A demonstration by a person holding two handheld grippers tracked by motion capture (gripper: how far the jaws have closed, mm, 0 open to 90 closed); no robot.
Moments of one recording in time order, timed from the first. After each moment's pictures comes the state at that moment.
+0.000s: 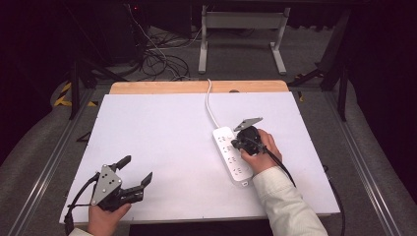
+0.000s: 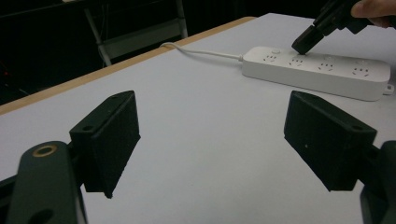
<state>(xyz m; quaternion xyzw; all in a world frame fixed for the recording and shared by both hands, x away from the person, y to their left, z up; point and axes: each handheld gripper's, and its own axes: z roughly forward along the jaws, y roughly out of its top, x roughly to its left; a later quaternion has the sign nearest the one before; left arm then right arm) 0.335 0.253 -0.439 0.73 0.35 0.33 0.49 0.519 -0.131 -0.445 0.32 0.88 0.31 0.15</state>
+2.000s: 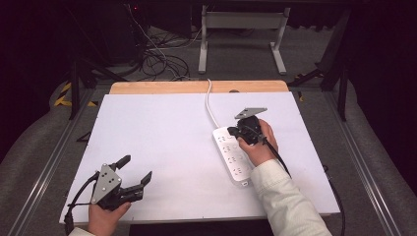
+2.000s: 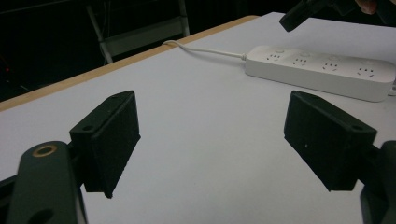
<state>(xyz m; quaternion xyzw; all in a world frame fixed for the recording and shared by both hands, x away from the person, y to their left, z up) 0.338 0.254 -0.440 0.73 0.36 0.33 0.49 0.538 -0.127 -0.425 0.33 0.85 0.38 0.17</state>
